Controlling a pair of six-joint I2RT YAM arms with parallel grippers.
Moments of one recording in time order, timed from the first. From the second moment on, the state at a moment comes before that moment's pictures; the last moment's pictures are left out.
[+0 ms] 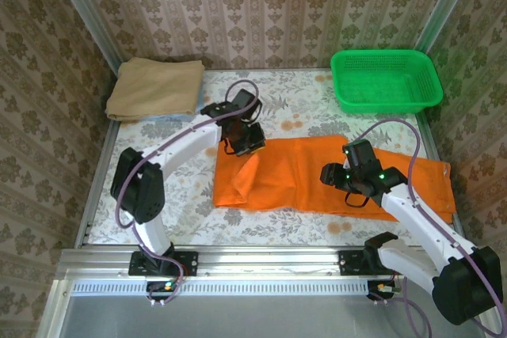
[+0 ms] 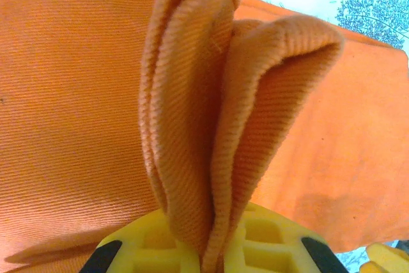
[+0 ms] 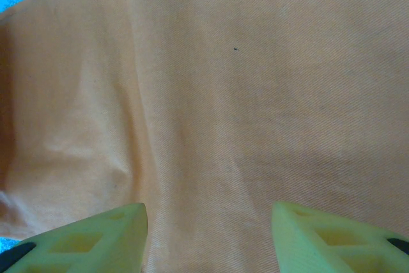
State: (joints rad) left arm -0.73 1.78 1.47 -0.81 0.21 -1.01; right arm 0.31 0.96 0.64 -0.66 -0.09 0.60
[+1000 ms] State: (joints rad) left arm -0.95 1.93 1.60 -0.52 0.17 -1.42; right arm 0.29 0.92 0.64 -0.70 -0.06 0.60
